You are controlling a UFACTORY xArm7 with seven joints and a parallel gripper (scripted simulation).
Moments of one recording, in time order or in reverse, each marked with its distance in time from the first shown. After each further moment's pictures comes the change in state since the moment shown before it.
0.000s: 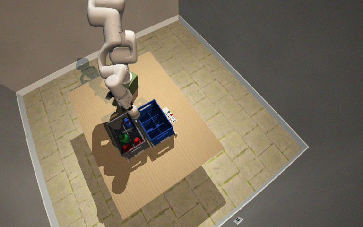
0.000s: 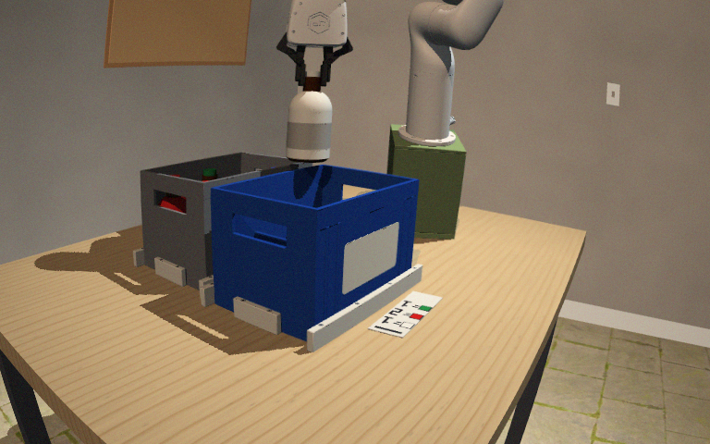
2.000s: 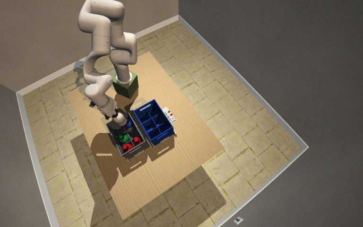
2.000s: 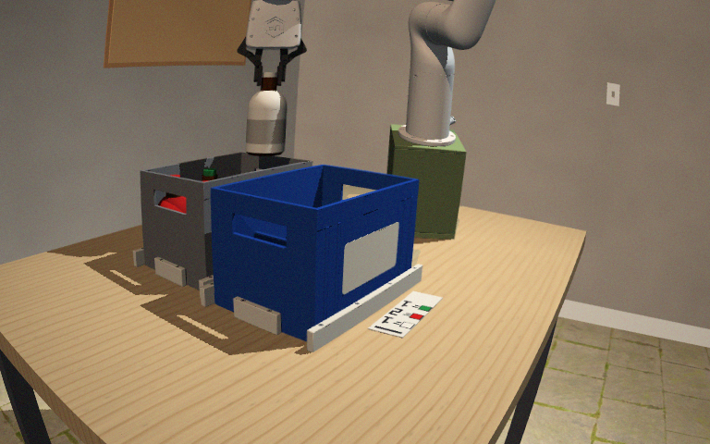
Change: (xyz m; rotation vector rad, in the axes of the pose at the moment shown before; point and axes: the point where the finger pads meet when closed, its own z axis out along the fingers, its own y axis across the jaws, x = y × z) arm 0.080 -0.069 0.000 -0.001 0.000 -0.001
